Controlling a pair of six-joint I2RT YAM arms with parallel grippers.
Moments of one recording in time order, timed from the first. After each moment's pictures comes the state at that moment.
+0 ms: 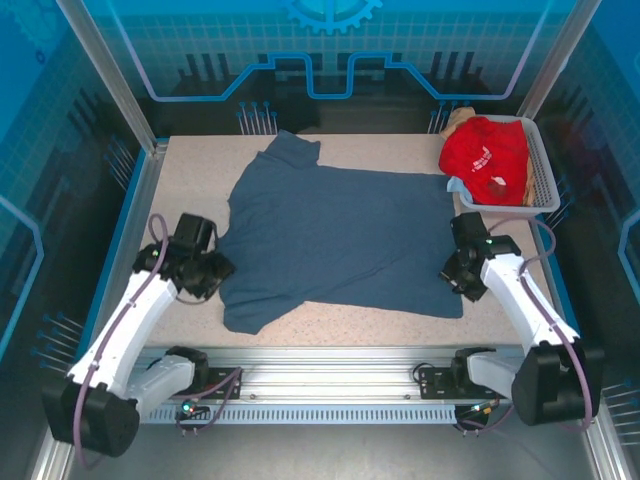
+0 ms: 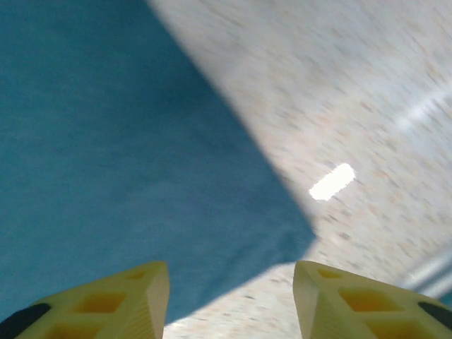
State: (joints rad) left arm -0.17 1.06 0.92 -1.05 0.07 -1.03; right arm 0.09 1.15 0.84 -1.03 0.14 0.83
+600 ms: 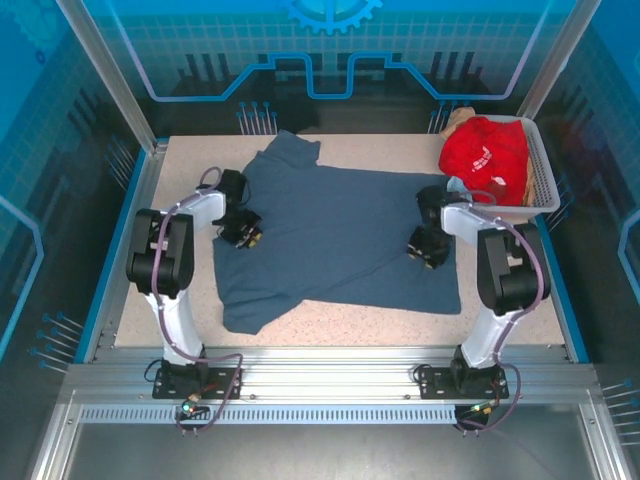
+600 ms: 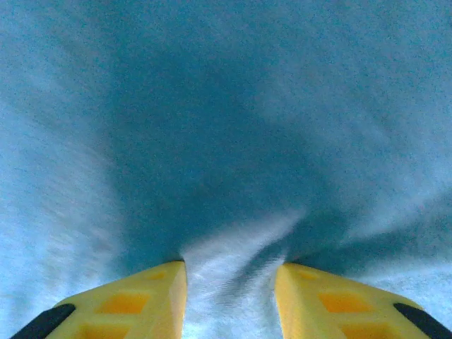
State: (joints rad) left arm -0.06 1.97 1.30 -0.70 0.21 -1.01; right arm 0.15 1.83 1.15 -0.80 -0.01 0.78
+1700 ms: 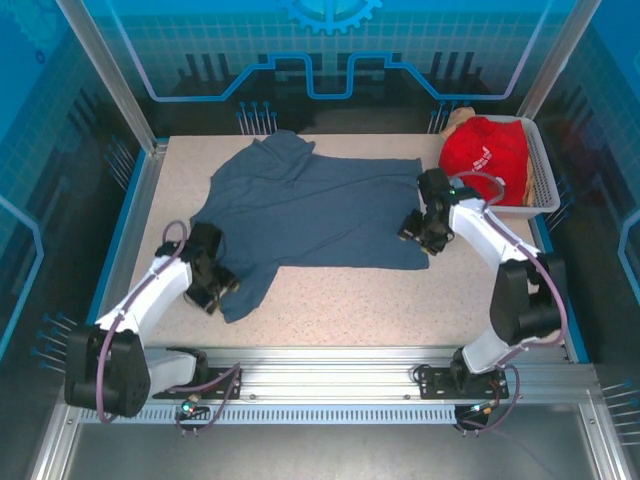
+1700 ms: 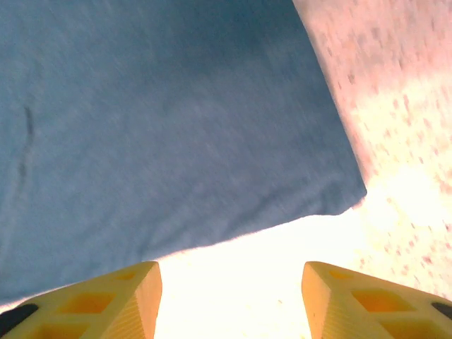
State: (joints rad) left arm -0.11 1.18 0.69 -1.01 0.09 -1.07; right arm 0.20 1.56 1.15 -0.90 -0.09 0.74
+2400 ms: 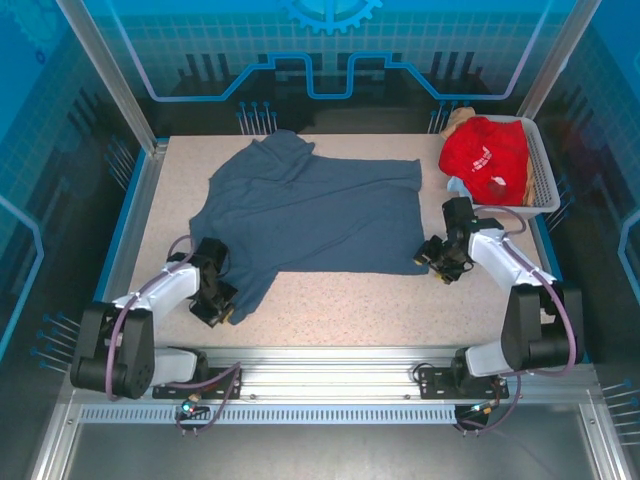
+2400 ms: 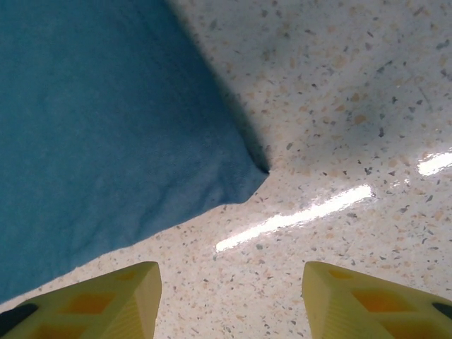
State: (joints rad) left arm -0.11 1.28 0.59 -0.86 0.10 -1.14; right arm 0.06 1.45 0.90 -0.82 -0.18 0.75
